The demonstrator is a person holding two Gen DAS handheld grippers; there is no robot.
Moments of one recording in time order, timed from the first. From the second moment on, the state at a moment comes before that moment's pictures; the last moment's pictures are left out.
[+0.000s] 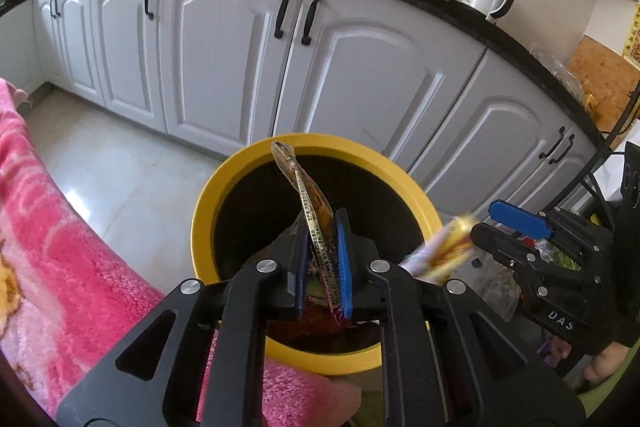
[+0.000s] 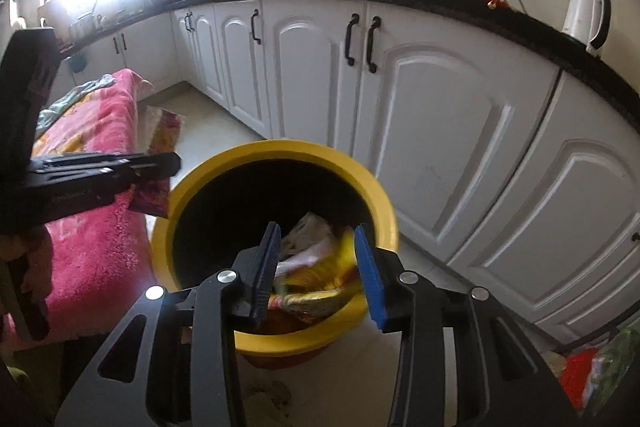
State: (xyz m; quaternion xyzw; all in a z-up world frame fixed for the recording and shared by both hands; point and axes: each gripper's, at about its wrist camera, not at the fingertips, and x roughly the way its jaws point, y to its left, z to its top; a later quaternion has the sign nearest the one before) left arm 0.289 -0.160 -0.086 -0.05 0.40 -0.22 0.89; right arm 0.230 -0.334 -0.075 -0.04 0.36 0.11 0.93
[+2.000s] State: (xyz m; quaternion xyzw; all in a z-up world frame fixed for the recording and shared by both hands) left arm 0.130 -0.055 0.018 -0.05 0.30 -0.10 0.95; right arm 0.089 -0.293 0.020 0.01 0.24 0.10 0.97
